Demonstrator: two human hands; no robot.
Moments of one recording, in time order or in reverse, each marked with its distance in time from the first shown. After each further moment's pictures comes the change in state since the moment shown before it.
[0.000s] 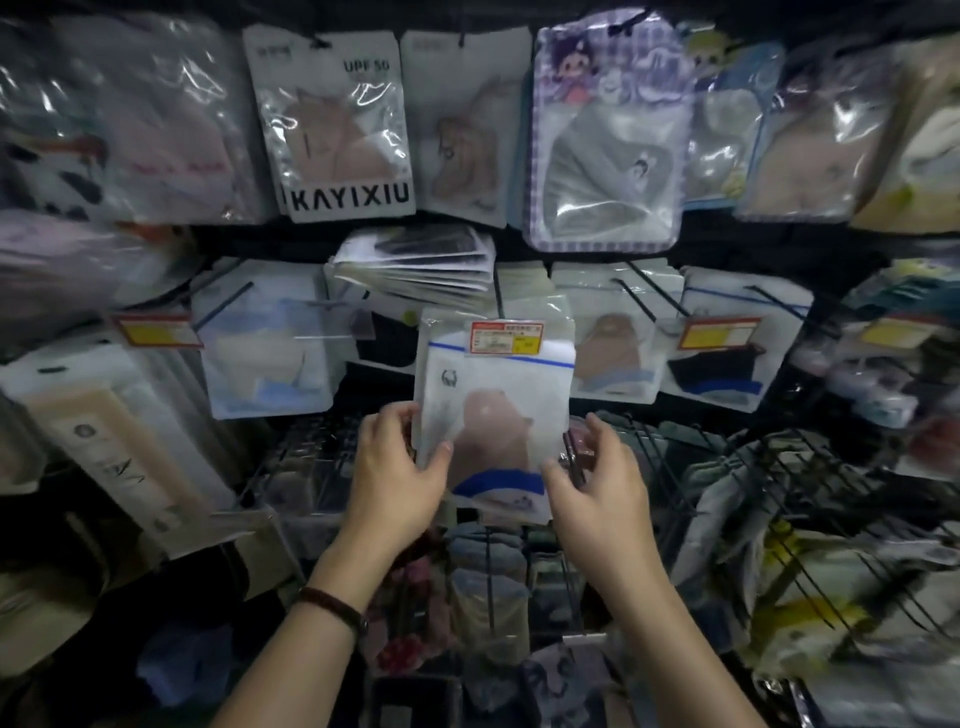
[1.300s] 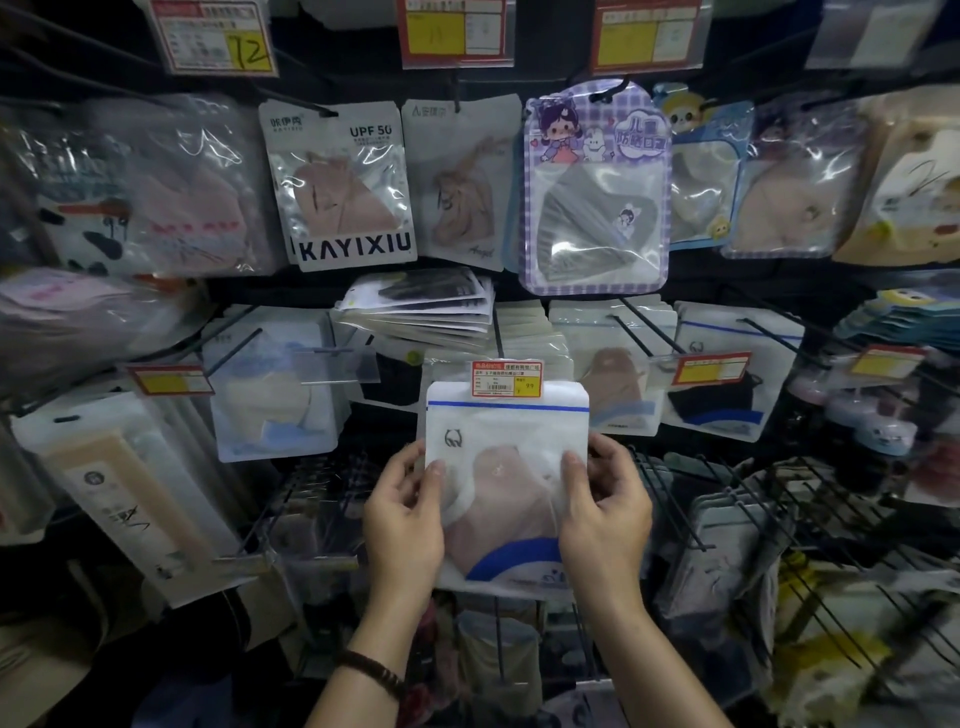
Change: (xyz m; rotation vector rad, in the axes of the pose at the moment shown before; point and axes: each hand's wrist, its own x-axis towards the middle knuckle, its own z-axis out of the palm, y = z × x) left_hand -0.010 0.001 0.026 -0.678 0.201 -0.158; right_hand 0.019 0.007 0.031 0.527 0.302 -0.056
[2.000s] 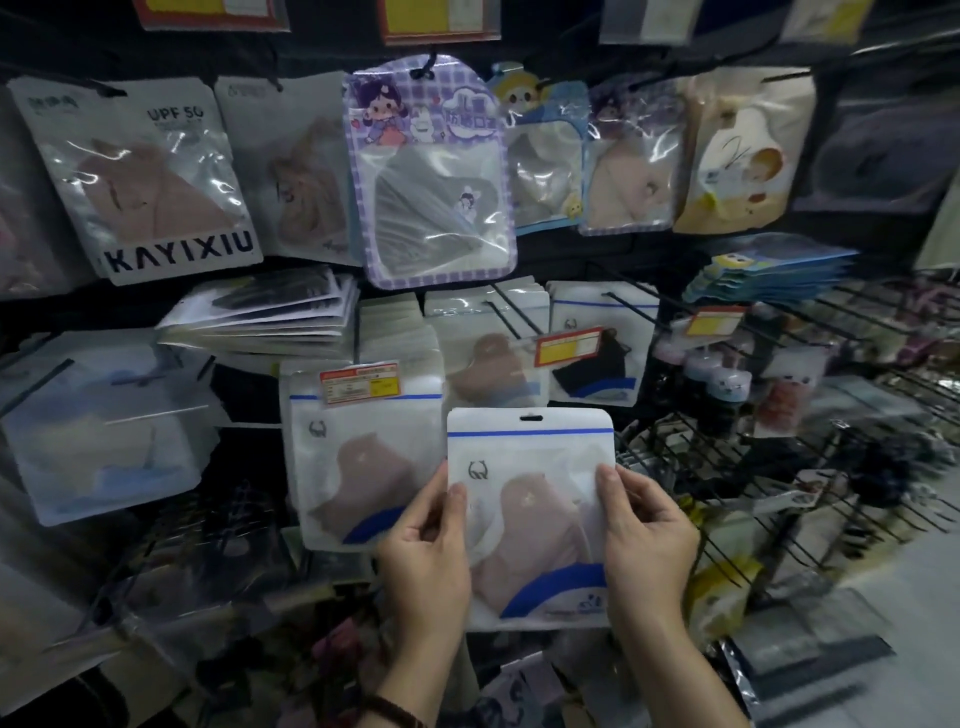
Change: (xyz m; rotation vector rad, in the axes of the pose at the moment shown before) left_hand -0.083 -0.016 0.109 -0.092 -0.148 -0.036; right_hand 0.031 0.019 -0.136 0.027 0.328 0.144
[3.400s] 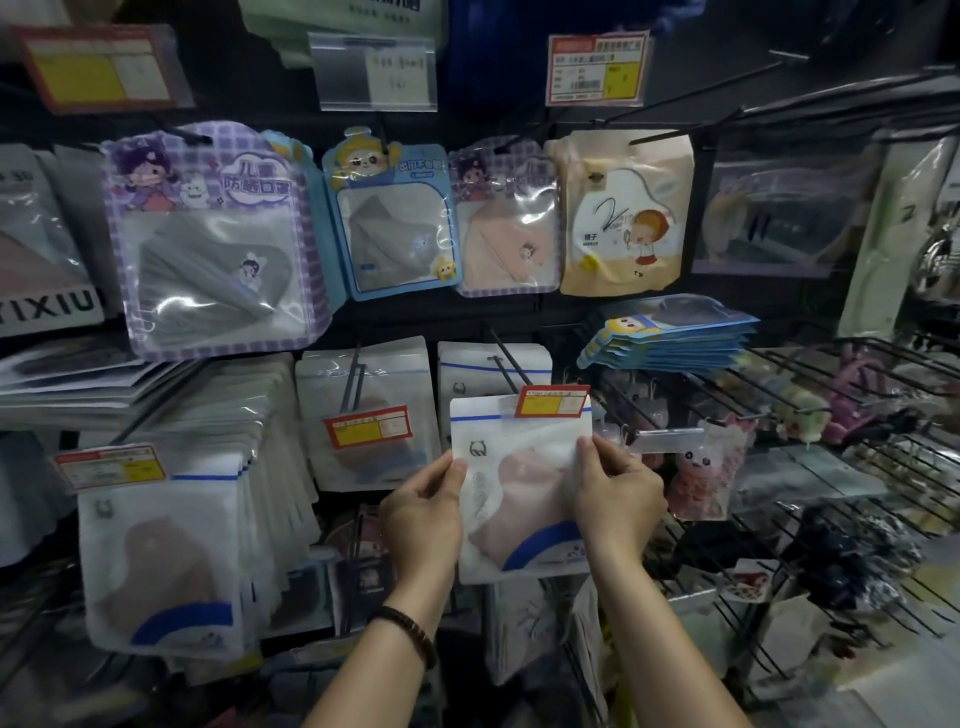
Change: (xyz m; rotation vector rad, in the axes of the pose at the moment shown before) left_hand 0.033 -0.025 0.236 0.080 0.060 -0.093; right_hand 0.242 -0.018 -0.049 -0.244 0.077 -0.122
